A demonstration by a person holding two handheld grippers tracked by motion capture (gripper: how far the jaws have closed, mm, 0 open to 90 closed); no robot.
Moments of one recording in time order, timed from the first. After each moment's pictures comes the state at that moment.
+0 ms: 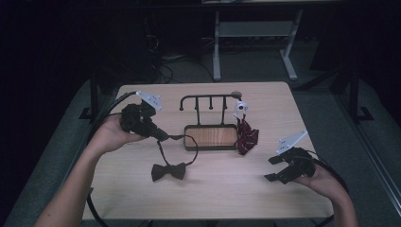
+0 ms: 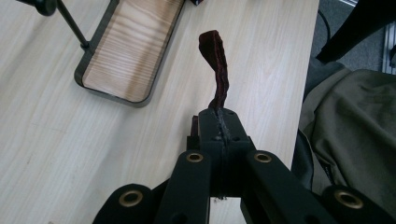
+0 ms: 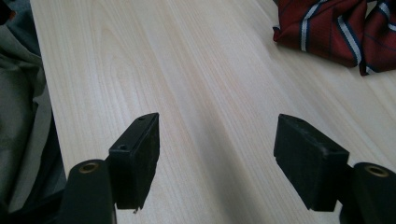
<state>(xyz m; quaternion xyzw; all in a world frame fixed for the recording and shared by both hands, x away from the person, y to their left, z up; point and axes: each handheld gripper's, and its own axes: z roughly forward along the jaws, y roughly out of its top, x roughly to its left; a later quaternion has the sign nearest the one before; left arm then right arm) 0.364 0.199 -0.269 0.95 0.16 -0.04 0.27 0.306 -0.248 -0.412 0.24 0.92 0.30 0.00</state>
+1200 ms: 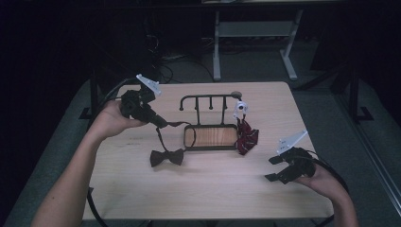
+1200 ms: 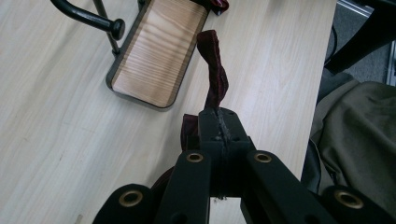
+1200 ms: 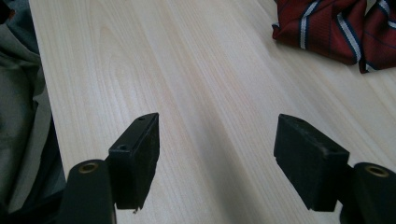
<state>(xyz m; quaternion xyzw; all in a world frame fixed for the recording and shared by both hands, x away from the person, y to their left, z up) 0.395 0.201 -0.254 0.95 0.18 -0.04 0.26 0.307 -0.249 -0.413 0.24 0.92 0.30 0.00</state>
